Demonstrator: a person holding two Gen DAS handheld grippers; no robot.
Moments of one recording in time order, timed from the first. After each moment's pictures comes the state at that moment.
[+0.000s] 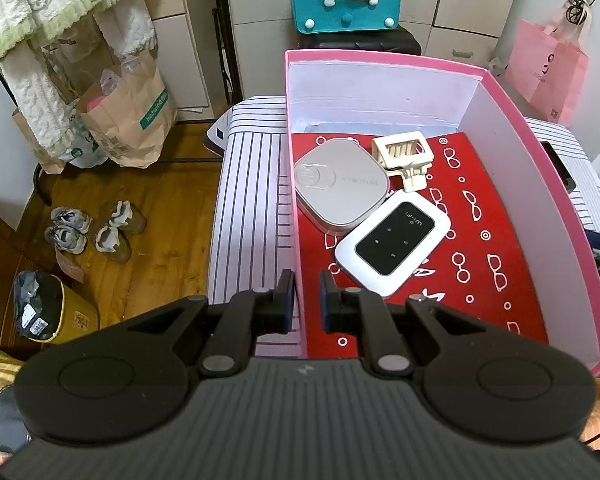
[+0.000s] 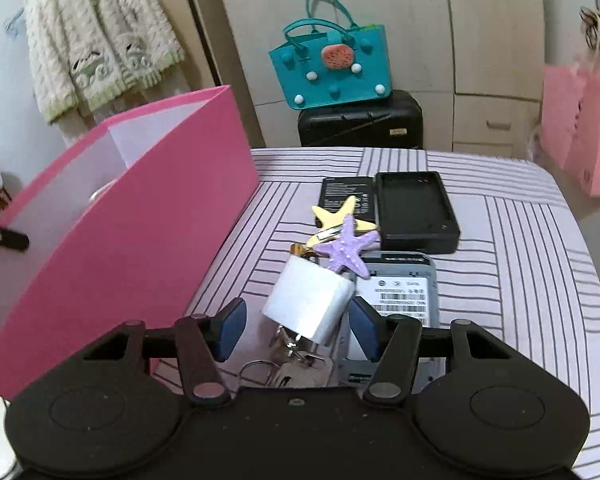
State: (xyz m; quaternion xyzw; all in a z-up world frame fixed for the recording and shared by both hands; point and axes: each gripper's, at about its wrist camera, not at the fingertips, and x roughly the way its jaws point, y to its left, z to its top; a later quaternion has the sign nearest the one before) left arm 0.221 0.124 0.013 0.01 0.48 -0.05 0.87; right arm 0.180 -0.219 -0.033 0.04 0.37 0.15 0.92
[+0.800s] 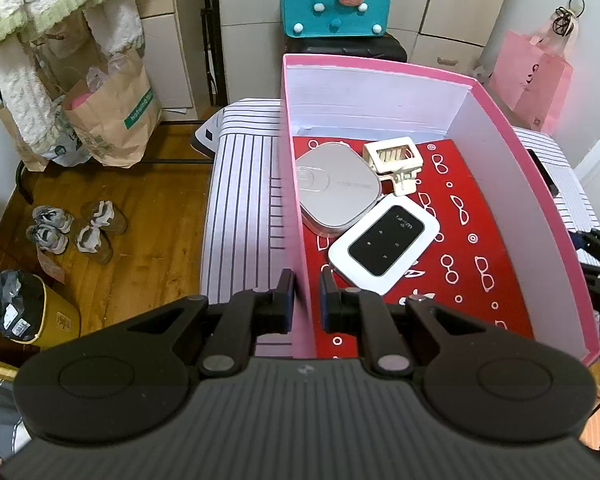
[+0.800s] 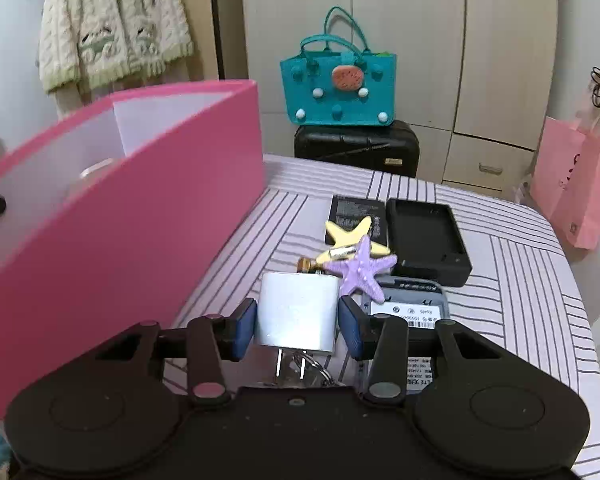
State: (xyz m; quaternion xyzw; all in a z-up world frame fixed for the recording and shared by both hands) left arm 0.218 0.138 0.014 -0.01 0.48 -0.08 0.87; right arm 0.178 -0.196 -0.033 -0.03 0.33 0.13 0.93
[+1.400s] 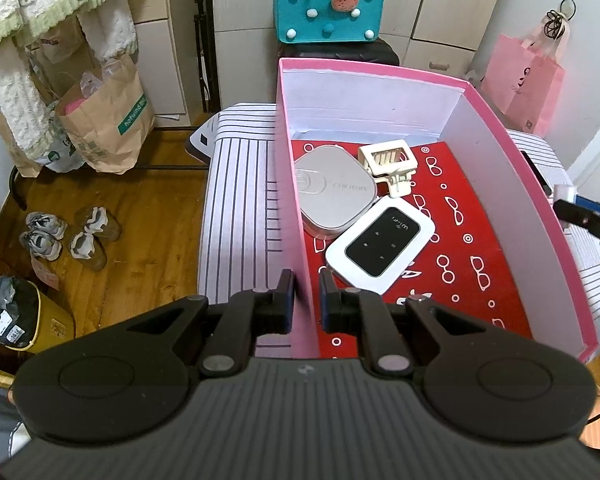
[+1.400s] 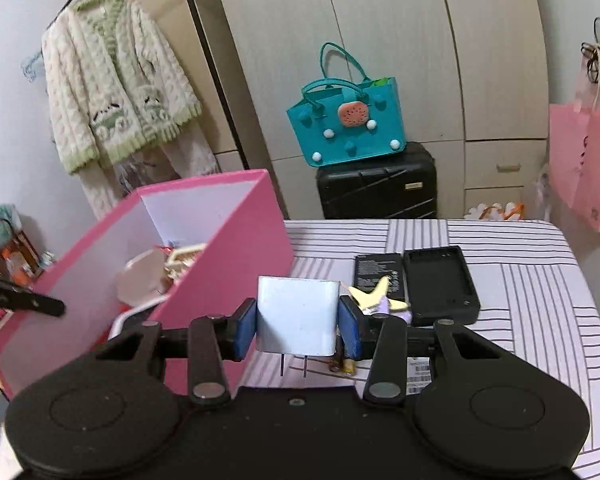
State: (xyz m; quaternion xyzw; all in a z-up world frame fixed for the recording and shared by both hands) left arm 0.216 0.142 0.013 -0.01 0.47 -0.10 0.88; right arm 0.179 -0.213 0.017 0.08 0.30 0.17 0.94
